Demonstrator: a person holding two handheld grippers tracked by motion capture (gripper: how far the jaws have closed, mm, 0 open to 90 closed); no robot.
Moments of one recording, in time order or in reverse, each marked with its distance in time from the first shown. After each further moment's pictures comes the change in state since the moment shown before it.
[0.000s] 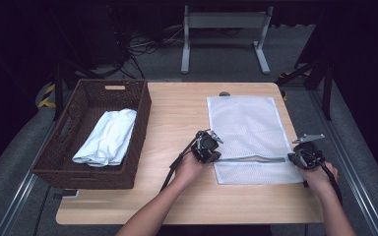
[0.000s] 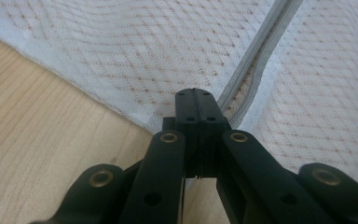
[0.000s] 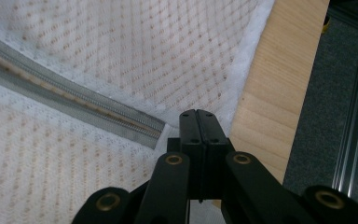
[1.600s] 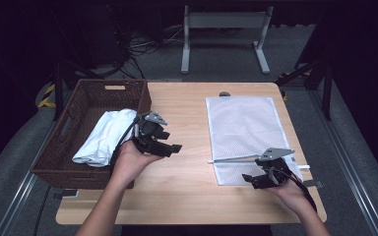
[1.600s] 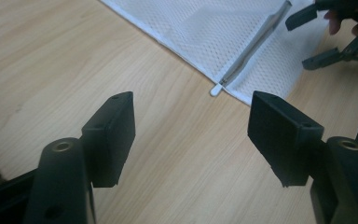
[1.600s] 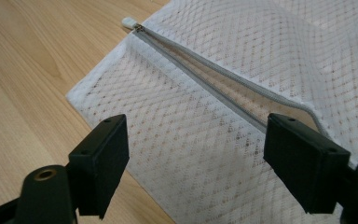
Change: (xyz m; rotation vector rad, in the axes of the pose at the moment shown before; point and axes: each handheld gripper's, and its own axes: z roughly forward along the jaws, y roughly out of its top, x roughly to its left) left arm 0.036 -0.046 -0.194 -0.123 0.042 -0.143; right arm 0.114 0.014 -0.020 -0.191 0.341 -0.194
